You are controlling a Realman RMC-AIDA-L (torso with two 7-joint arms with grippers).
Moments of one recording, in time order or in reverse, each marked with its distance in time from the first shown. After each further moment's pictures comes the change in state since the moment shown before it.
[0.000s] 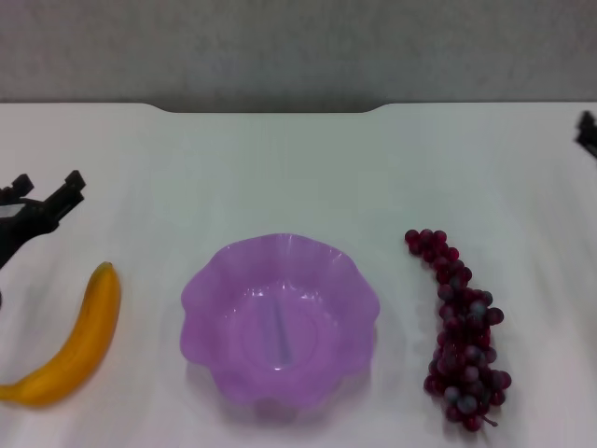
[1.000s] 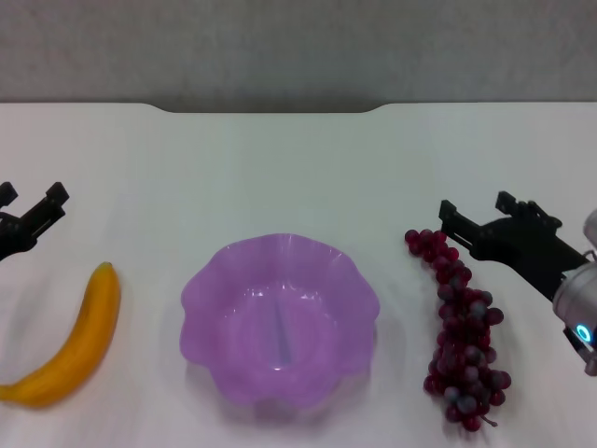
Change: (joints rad) left arm 0.072 -0.008 0.000 0.102 0.081 0.164 -0.083; right arm -0.099 0.001 -0.353 -0.169 0.007 0.125 0.075
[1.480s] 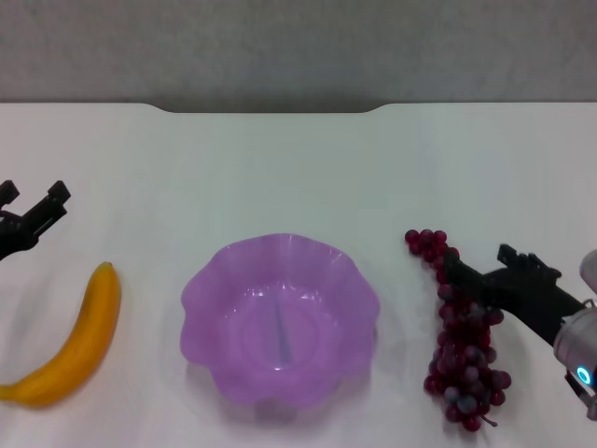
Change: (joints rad) left arm -0.003 0.000 0.000 0.000 0.000 0.000 0.003; right arm -0.013 -0.002 -0.039 0.085 -0.001 0.002 0.056
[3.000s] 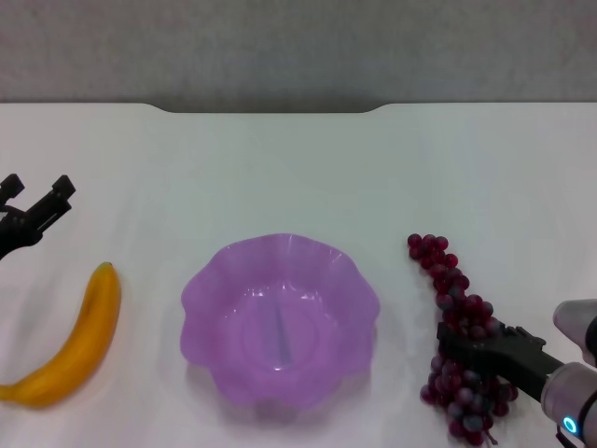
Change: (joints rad) left arm -0.005 -0.001 0.000 0.000 0.000 0.026 0.001; right arm 0.102 -0.003 -0.105 0.259 0.000 -0.001 0.180
